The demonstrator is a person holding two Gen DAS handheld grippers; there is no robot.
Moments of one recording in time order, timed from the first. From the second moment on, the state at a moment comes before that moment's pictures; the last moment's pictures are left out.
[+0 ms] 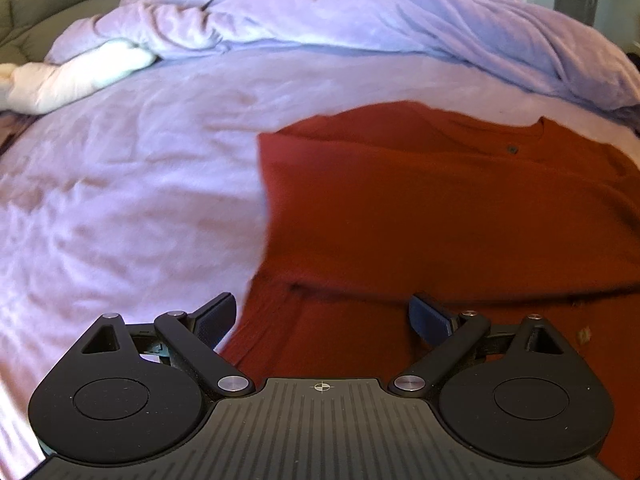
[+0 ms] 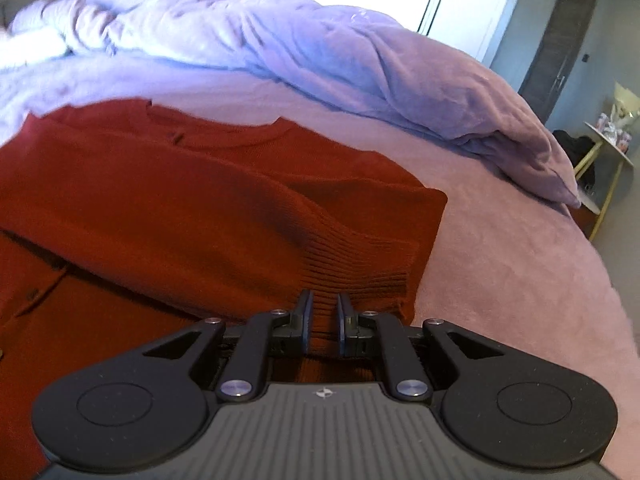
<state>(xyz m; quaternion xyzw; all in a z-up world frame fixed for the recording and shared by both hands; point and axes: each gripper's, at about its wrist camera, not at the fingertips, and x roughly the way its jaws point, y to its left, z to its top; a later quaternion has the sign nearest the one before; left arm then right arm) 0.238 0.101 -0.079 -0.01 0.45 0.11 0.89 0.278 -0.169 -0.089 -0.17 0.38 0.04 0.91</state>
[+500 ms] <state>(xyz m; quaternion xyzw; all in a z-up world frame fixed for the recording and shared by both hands) 0.047 0.135 -0.059 -0.07 0.47 0.05 0.88 0.063 -0.238 -0.055 -0.03 0.45 0.03 0.89</state>
